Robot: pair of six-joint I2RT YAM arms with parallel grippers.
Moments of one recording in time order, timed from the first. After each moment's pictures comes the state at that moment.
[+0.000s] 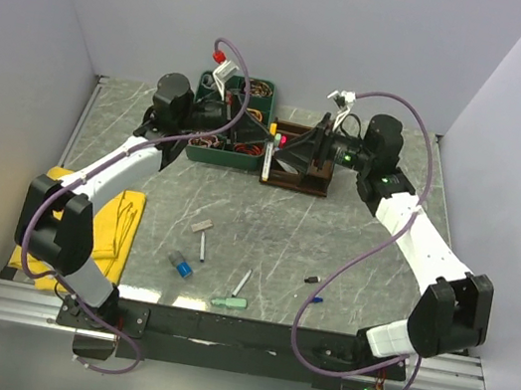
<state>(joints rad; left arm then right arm) -0.36 1.57 1.25 0.49 1.01 -0.74 0.33 1.43 1.19 0.15 -0.96 0.41</state>
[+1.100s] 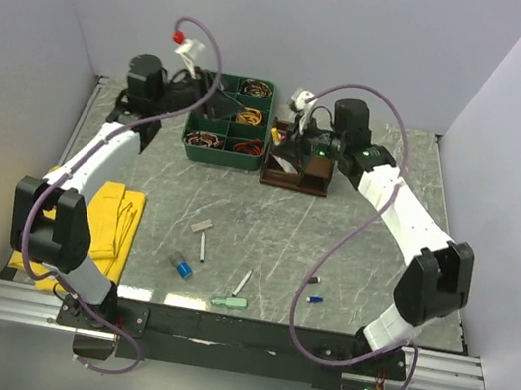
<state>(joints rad) -0.20 1.57 1.32 0.24 0.87 -0.59 0.42 1.62 1.45 -0.31 -0.72 -0.28</state>
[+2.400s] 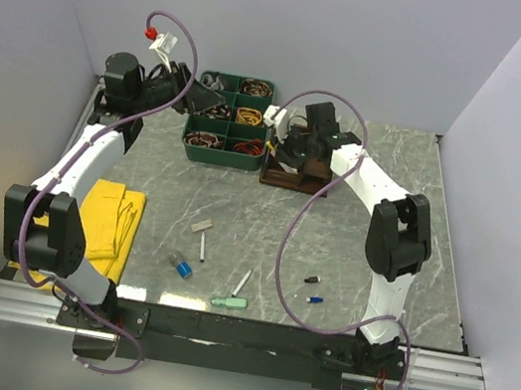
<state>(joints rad) -0.07 1.52 1.27 0.26 0.87 -0.62 0.43 1.97 1.66 -0.47 -0.48 -0.70</state>
